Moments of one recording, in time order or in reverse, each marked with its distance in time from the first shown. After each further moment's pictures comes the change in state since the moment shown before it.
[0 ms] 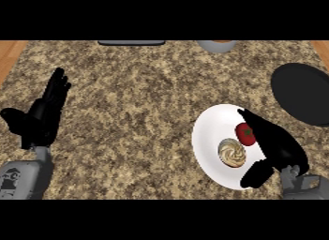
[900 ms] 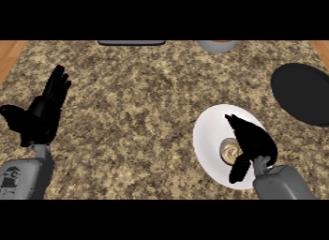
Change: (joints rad) left arm -0.017 -0.027 0.034 -0.011 -0.034 -0.034 0.024; right arm -0.046 0.149 -0.009 0.247 0.195 0.051 -0.072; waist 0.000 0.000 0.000
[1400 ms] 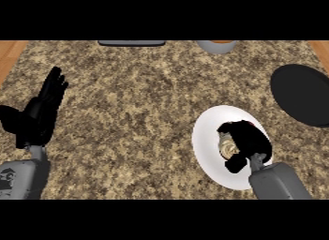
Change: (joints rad) left arm 0.012 0.005 0.025 -0.006 0.000 -0.030 0.009; right arm -0.018 0.030 -0.023 0.079 0.037 0.024 -0.109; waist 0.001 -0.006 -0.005
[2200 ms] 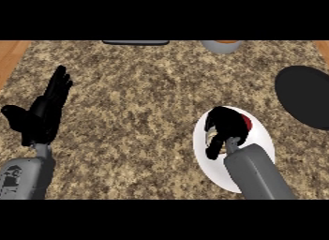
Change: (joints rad) left arm -0.018 -0.019 -0.004 0.024 -0.016 -0.010 -0.026; right arm -0.168 0.132 -0.027 0.208 0.100 -0.177 0.065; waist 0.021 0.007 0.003
